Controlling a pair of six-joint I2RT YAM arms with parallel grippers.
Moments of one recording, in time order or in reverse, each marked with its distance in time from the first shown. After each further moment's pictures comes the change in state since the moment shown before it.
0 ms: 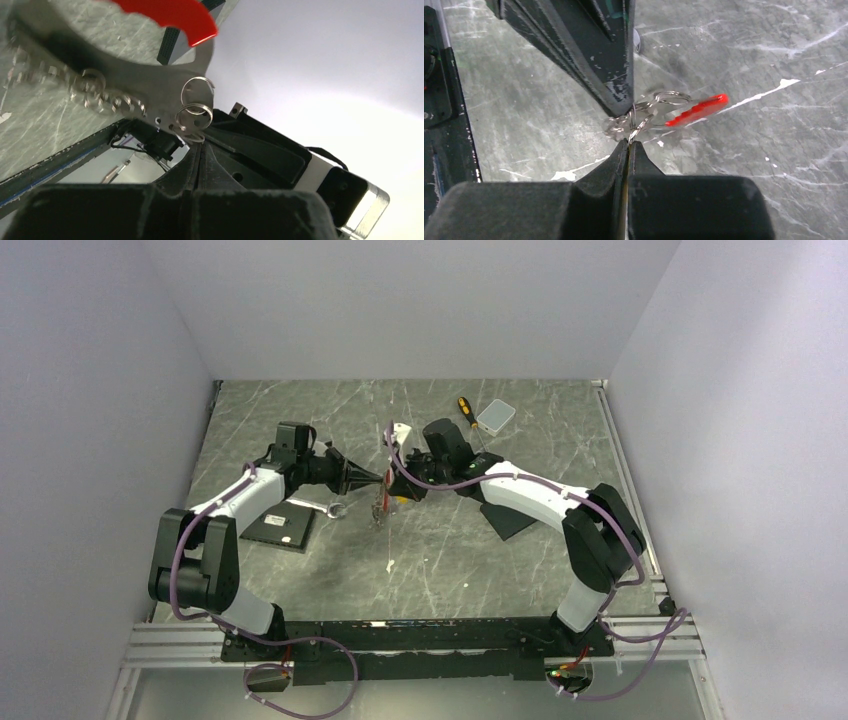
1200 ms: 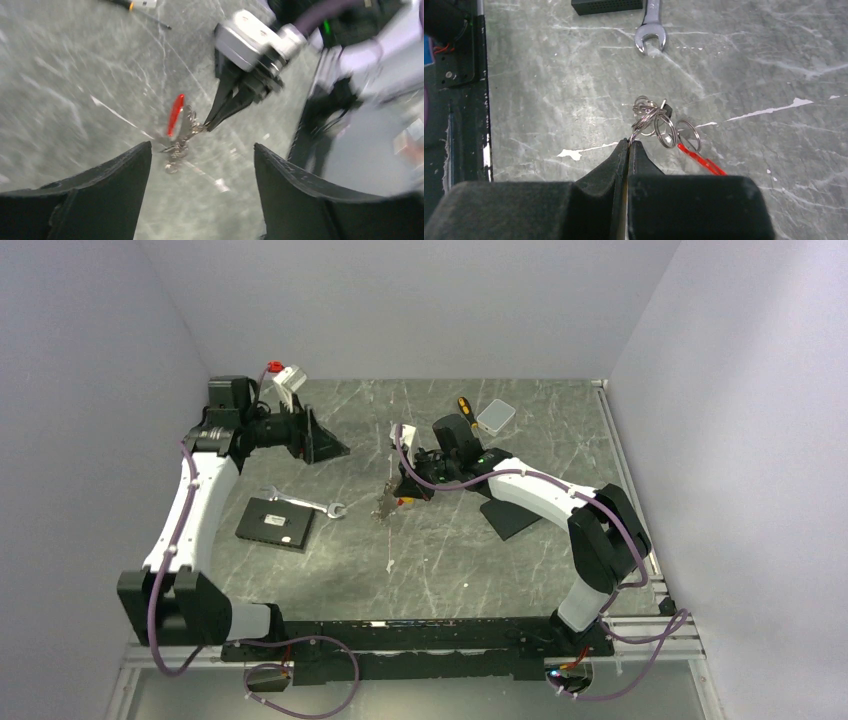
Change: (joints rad) left arm 0.181 -0.225 0.384 -0.440 0.217 1.598; right arm -0.050 -0.019 0.000 -0.062 -0.172 -0.152
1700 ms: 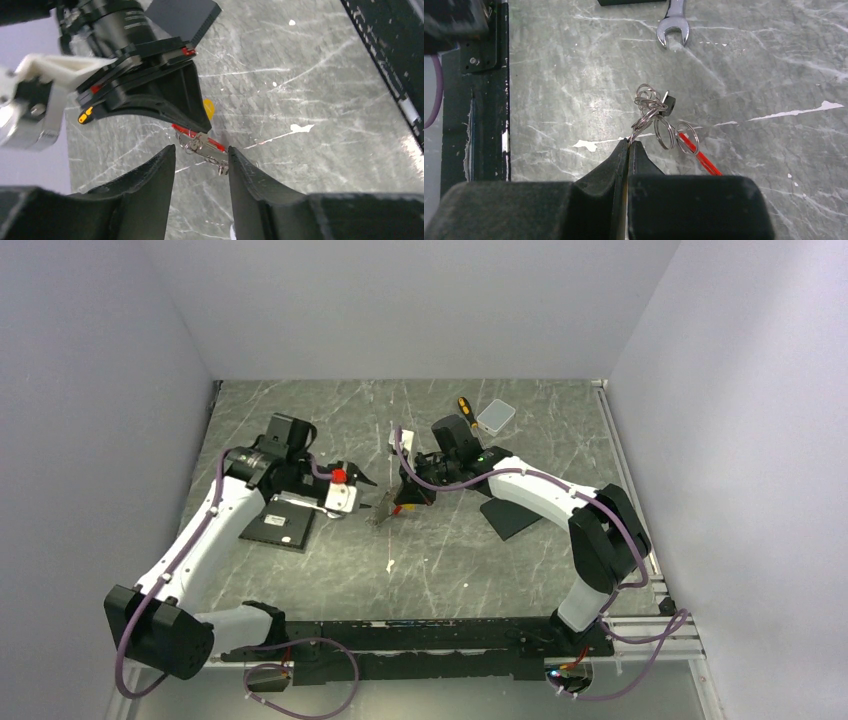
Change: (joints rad) left arm -0.319 -0.074 -0.104 -0.318 -0.095 1.235; right arm 0.000 0.000 0.012 -0.069 -0.069 -0.037
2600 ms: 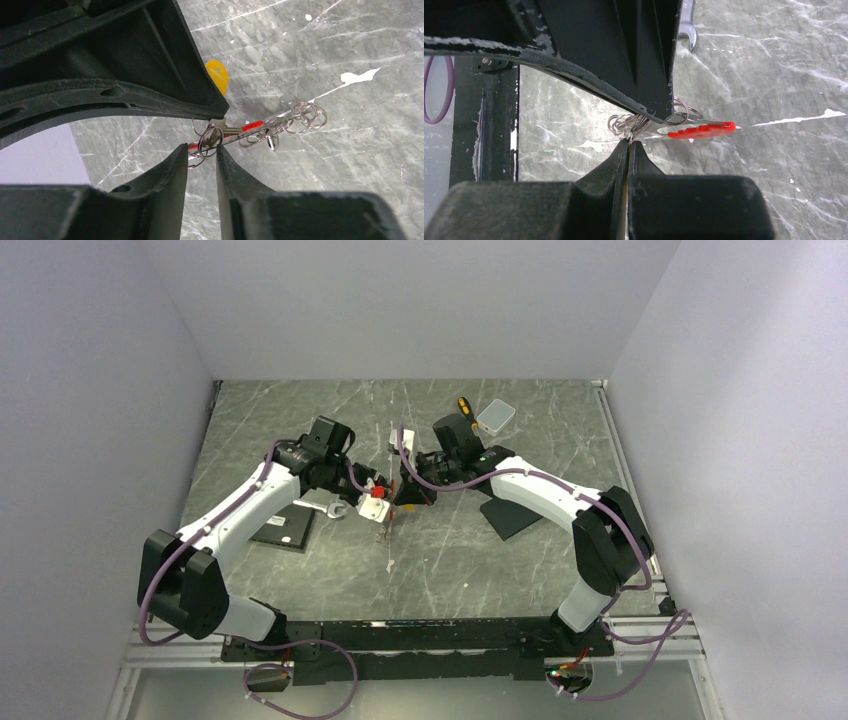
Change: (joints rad) left arm -0.146 0.199 -0.048 0.201 -0.272 0.182; right arm 0.000 -0.018 0.005 -0.018 -0.031 -0.008
